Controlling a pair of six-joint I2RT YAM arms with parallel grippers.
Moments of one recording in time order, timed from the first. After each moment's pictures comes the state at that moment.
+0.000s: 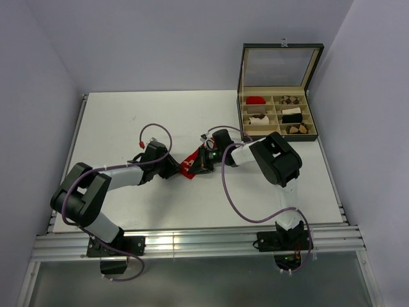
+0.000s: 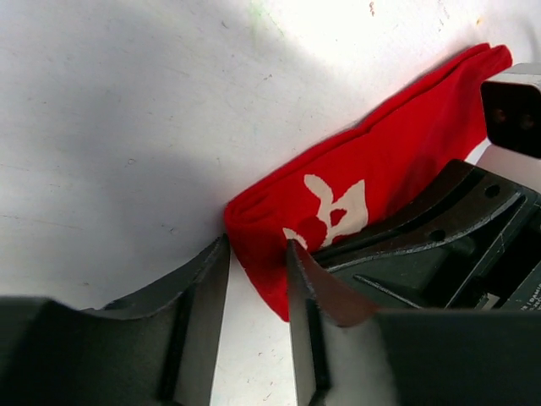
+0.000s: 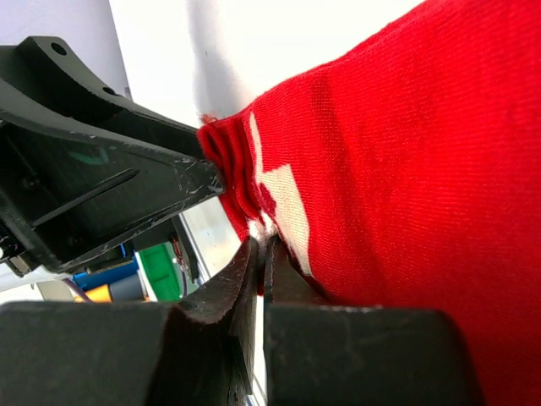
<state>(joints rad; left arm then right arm) -0.51 1.58 0.66 0.11 0.03 -1.12 0.54 2.09 1.02 0.30 -0.82 0.80</state>
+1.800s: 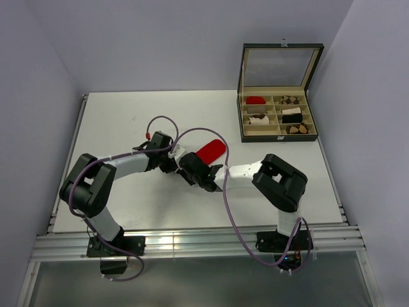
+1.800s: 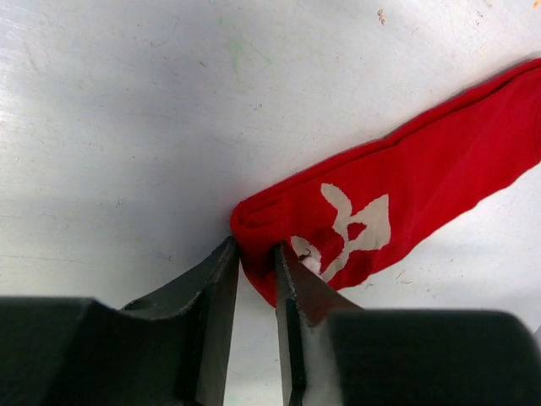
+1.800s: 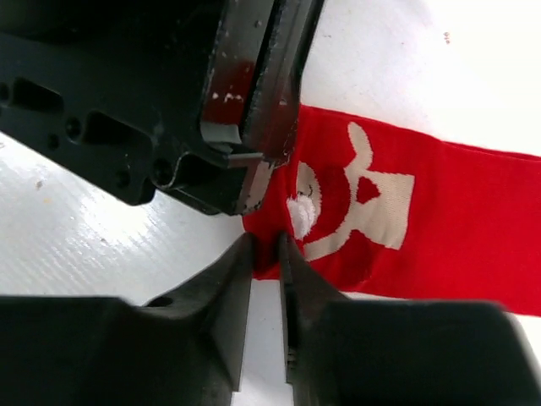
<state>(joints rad) -0.51 1.69 0.87 -0.14 0.04 -0.97 0.99 1.85 0.98 0.13 0.23 0.02</state>
